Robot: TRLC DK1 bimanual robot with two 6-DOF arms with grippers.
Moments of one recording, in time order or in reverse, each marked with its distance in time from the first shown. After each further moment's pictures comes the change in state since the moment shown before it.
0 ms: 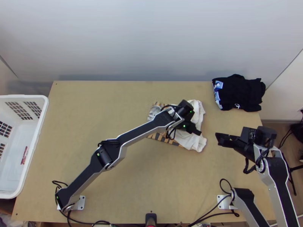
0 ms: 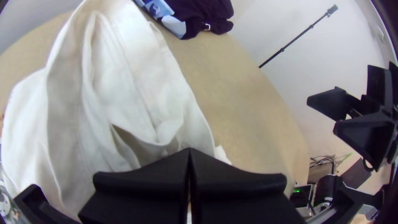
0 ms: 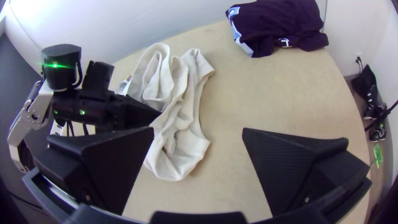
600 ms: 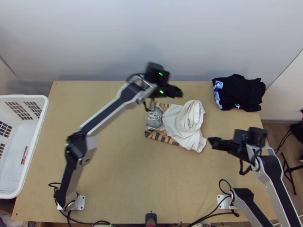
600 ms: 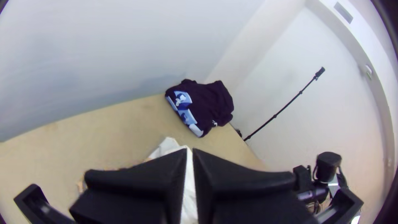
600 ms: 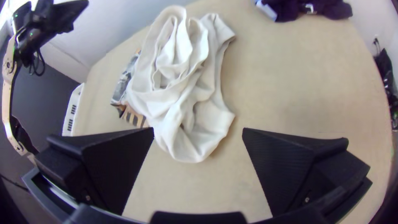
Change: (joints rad) left arm 0.230 -0.296 -0.043 0.028 0.033 -0.019; right arm 0.078 0.057 -0.044 -0.012 -0.076 0.058
